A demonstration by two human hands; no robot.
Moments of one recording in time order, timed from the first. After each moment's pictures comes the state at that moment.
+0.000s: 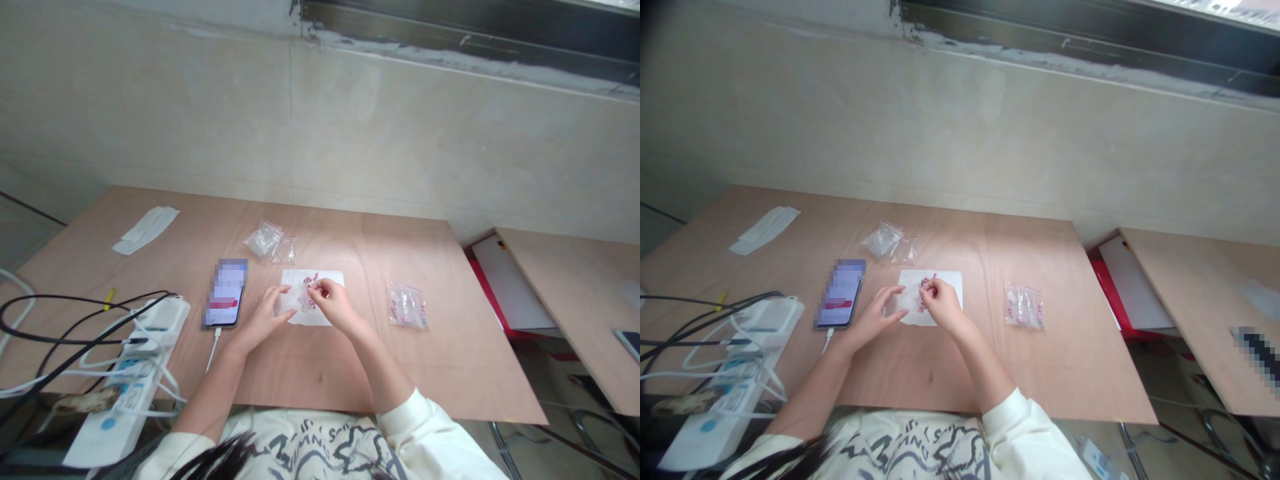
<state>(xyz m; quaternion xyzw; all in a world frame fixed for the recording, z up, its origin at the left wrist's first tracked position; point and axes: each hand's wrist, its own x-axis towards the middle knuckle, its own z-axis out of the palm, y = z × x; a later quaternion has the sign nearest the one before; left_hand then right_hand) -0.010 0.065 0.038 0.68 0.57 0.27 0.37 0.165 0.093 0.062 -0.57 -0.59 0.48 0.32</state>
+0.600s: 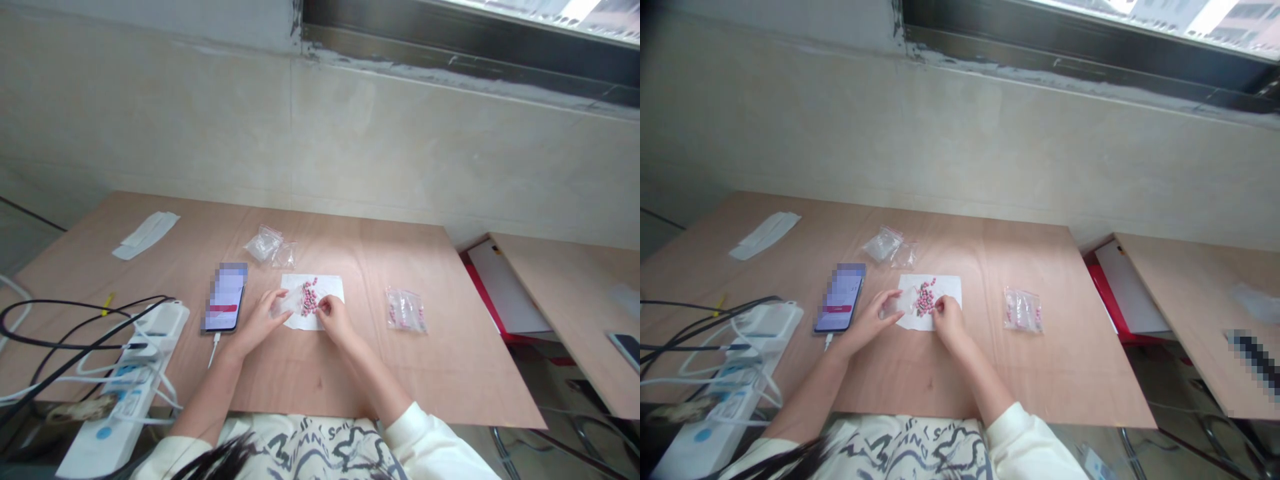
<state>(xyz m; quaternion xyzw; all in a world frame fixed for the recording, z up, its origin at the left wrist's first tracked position) -0.015 0.067 0.040 0.66 0.57 0.28 0.39 0.180 0.077 -0.004 -0.64 -0.61 0.35 0.30</state>
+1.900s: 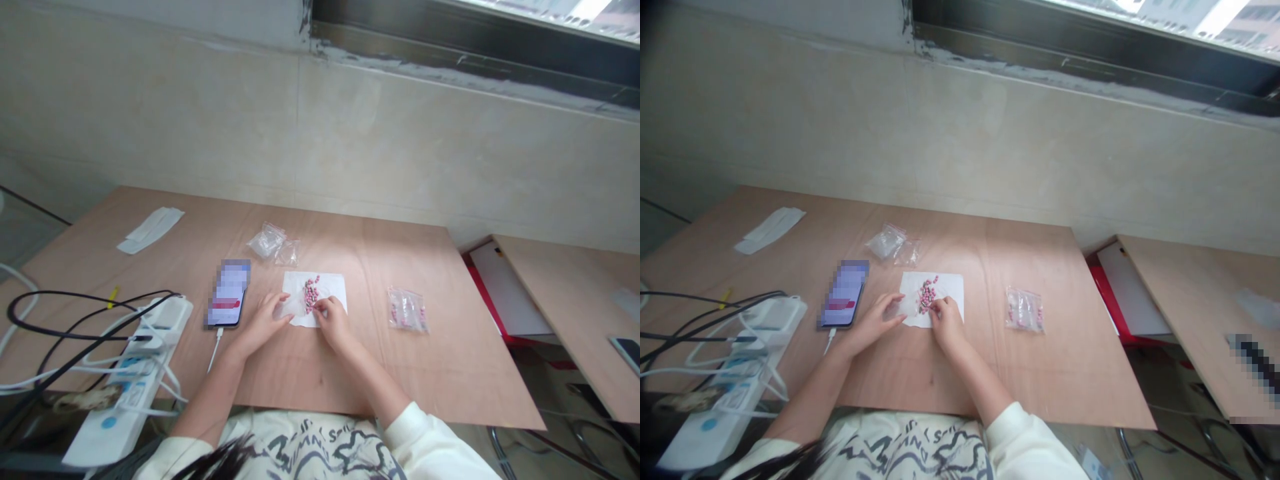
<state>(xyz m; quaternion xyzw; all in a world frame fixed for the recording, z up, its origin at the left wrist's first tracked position) -0.014 0.058 0.029 0.66 0.59 0.27 0.39 0.173 0.063 -0.002 -0.60 -0.67 0.32 0.29</state>
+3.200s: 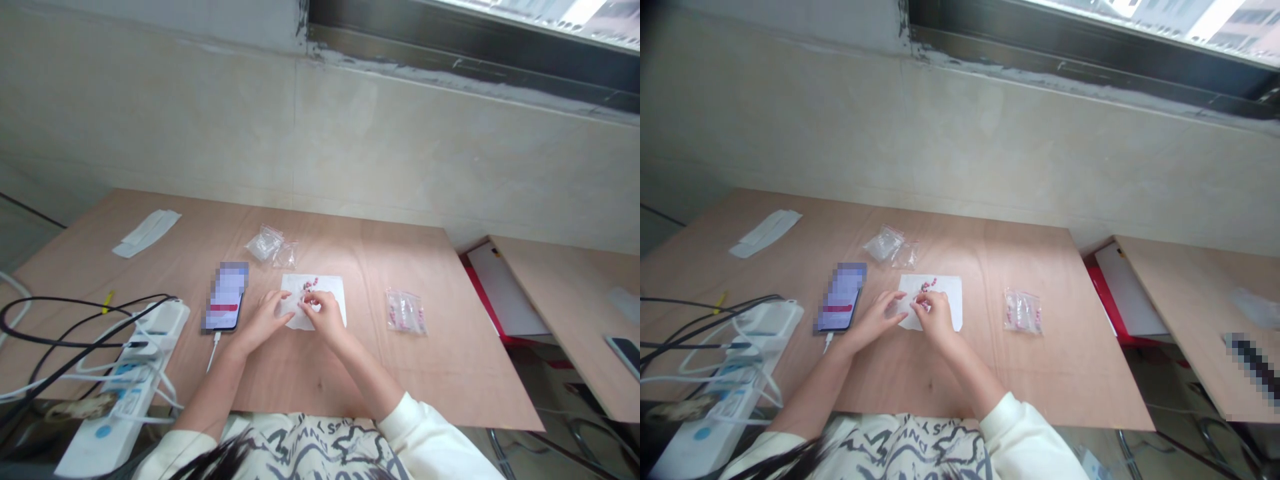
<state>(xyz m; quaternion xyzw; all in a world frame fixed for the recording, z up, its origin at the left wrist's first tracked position) -0.013 0.071 0.022 0.69 0.57 0.26 0.36 0.152 0.077 0.046 -0.58 -0.65 0.35 0.35</state>
